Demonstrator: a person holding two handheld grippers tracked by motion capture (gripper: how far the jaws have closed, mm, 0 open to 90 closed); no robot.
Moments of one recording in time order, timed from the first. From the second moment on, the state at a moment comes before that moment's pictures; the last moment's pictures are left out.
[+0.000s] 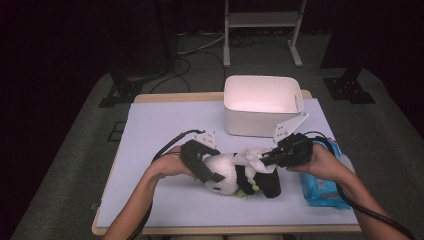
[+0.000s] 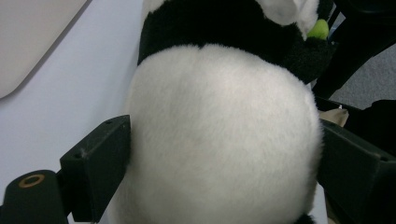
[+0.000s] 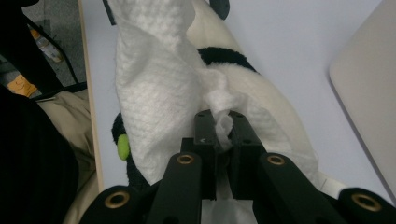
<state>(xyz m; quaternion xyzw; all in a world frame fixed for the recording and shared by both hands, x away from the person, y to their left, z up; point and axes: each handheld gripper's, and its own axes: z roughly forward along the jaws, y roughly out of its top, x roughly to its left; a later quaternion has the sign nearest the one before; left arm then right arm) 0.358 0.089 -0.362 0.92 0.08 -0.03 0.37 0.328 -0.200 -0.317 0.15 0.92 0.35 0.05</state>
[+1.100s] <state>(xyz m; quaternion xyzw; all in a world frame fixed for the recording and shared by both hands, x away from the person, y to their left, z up) 0.356 0.072 -0.373 0.93 0.09 -0.07 0.34 0.314 -0.194 -0.327 0.14 0.93 0.34 0.03</state>
